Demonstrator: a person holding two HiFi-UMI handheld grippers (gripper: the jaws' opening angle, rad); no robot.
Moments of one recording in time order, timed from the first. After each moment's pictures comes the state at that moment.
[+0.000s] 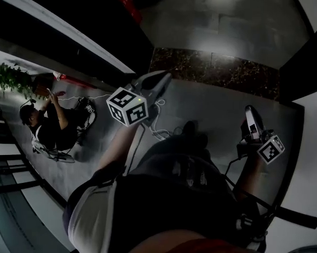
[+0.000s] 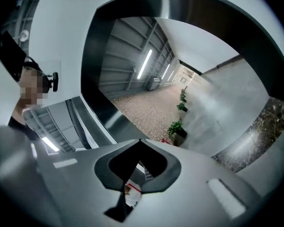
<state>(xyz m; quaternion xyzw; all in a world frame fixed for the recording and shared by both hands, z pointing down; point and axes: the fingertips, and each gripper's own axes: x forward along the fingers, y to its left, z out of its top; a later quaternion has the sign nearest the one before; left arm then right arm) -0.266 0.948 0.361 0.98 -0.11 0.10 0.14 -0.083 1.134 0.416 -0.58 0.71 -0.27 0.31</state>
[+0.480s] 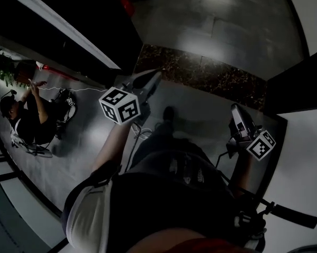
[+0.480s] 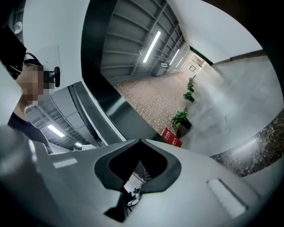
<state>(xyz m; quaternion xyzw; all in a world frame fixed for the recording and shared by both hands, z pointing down) -0.282 0.891 0.396 0.97 -0.16 0.05 0.19 -0.098 1.064 0.421 -0.54 0.75 -0.28 0.23</state>
